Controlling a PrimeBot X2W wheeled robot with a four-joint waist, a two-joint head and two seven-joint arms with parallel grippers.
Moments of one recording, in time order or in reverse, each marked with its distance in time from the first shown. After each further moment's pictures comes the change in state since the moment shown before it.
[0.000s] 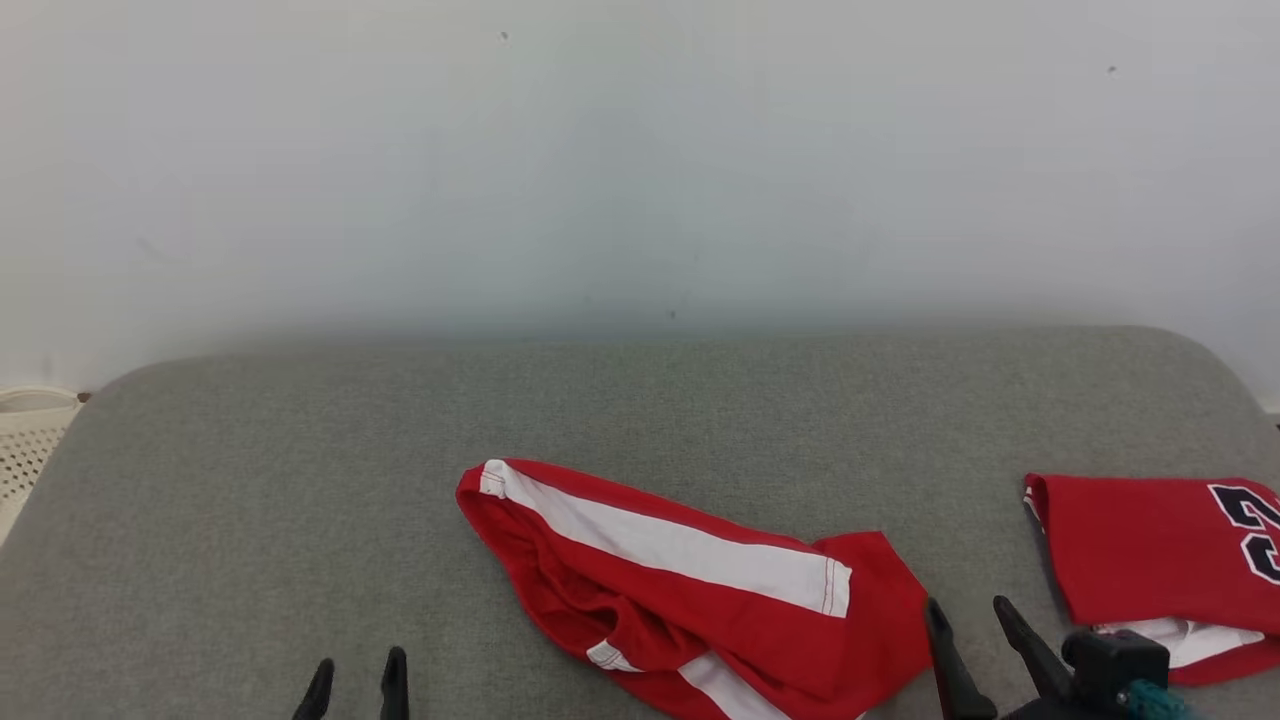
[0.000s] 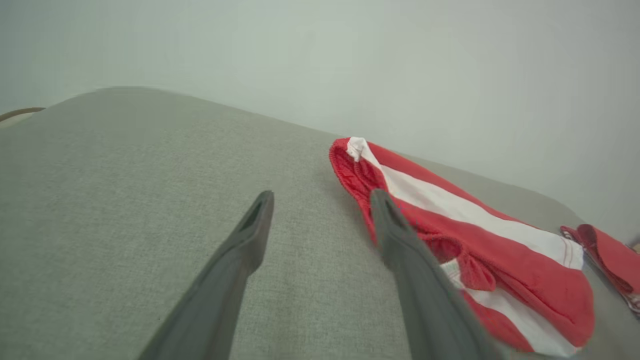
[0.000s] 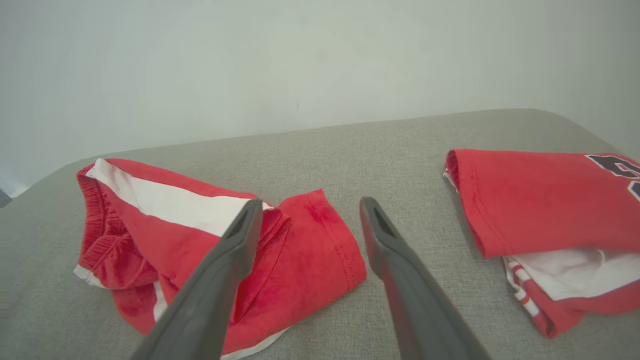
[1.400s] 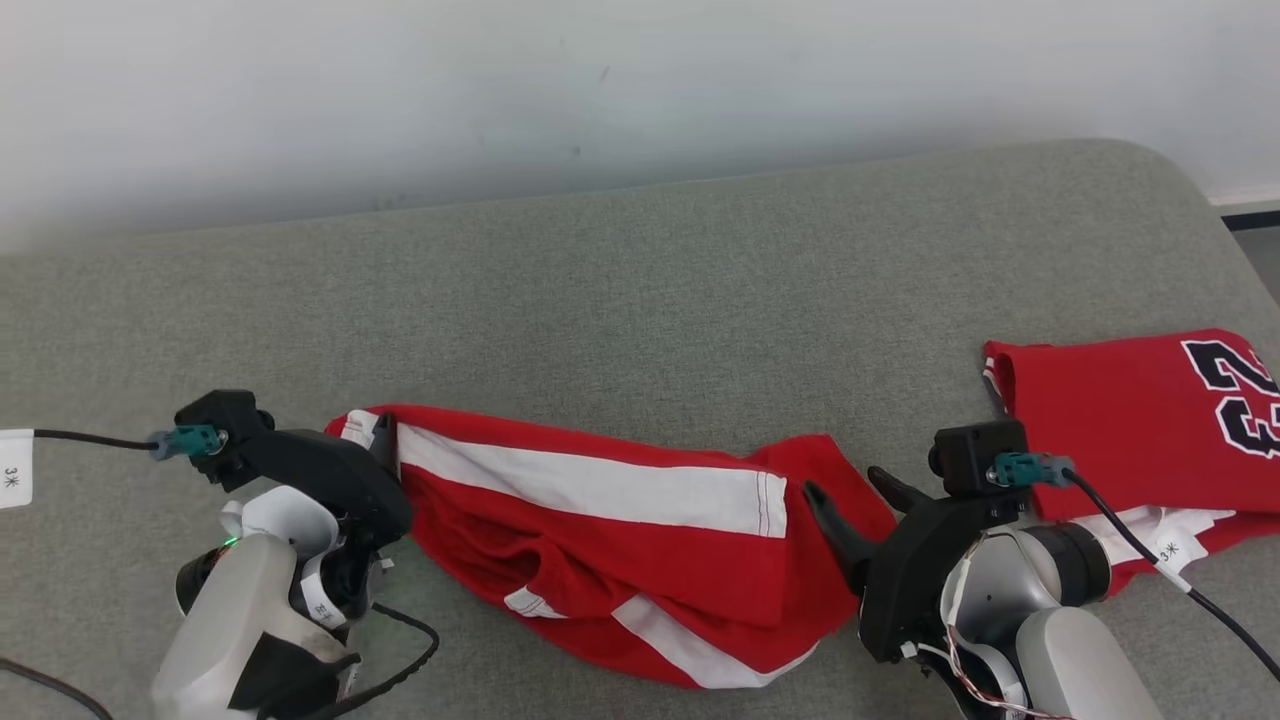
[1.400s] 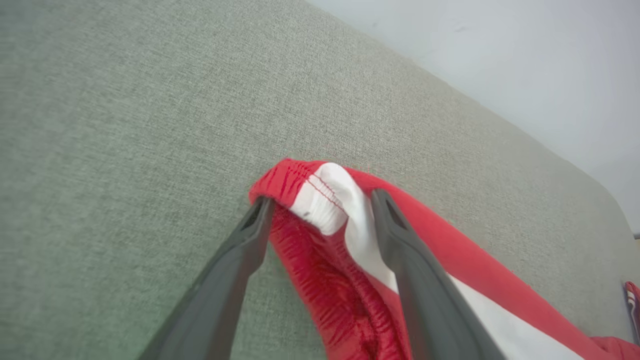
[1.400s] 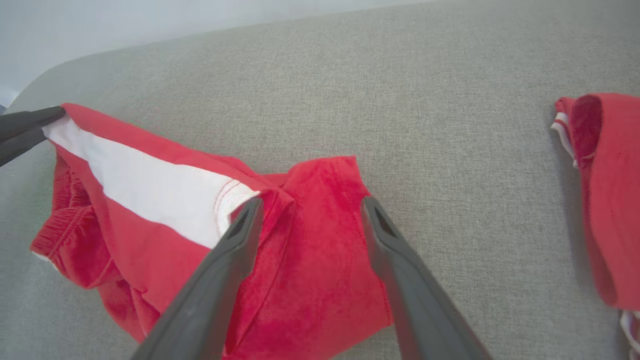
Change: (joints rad) left arm -0.798 -0.085 0.038 0.757 -0.198 0.041 0.355; right arm -0.355 0.000 0.126 0.021 0.080 0.000 0.518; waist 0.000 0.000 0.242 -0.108
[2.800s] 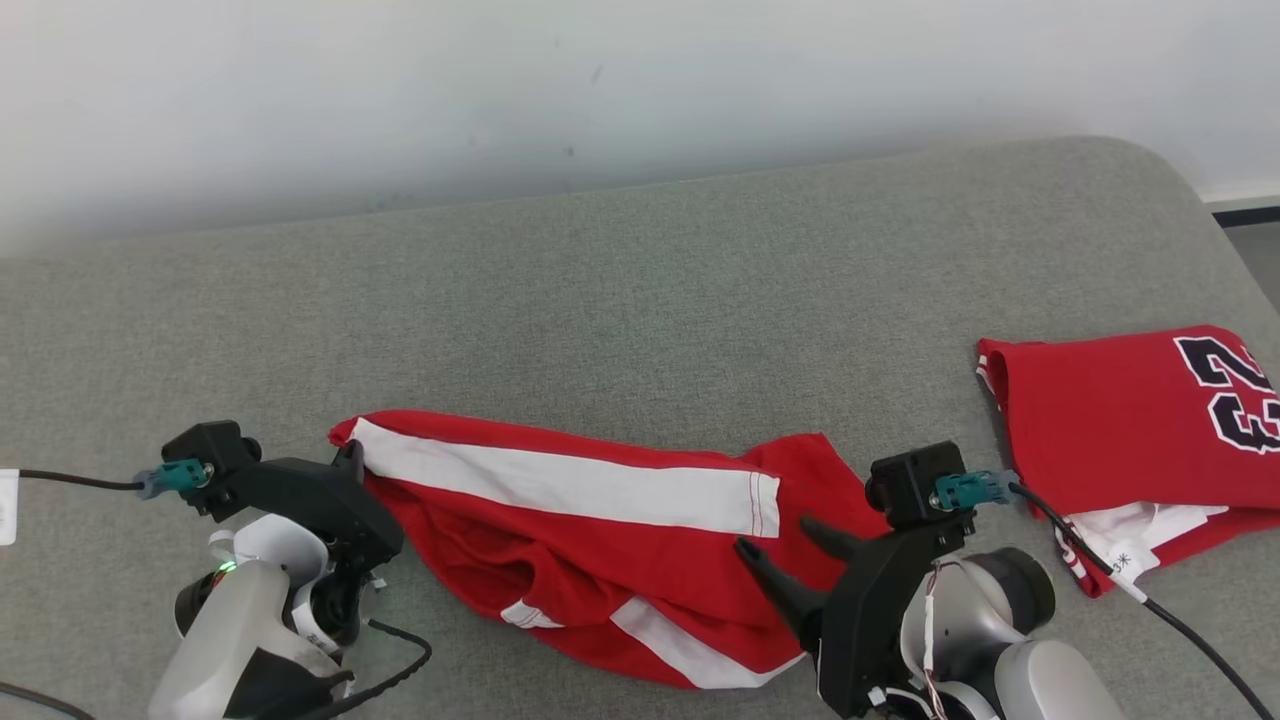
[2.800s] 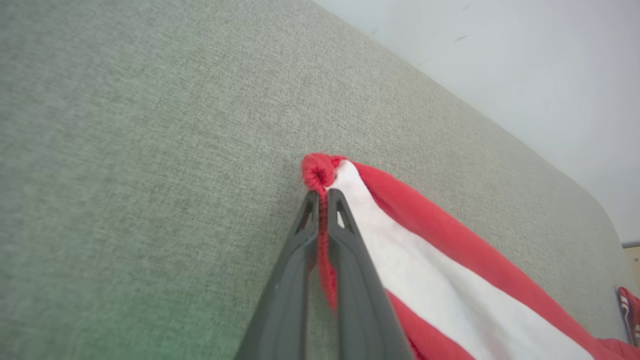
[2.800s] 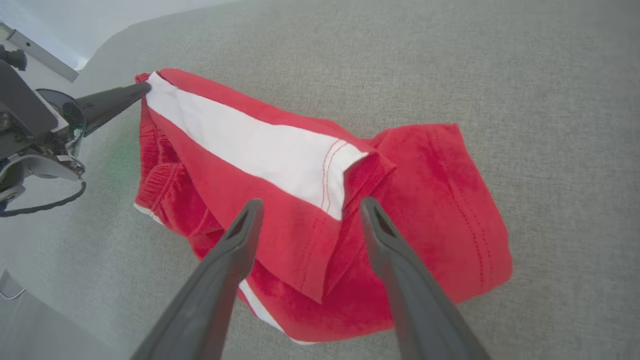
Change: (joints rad) left arm -0.009 0.006 0.009 0.119 -0.053 -0.102 -0.114; right arm 0.061 0.000 0.104 -0.156 0.085 0.000 0.152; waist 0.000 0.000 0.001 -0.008
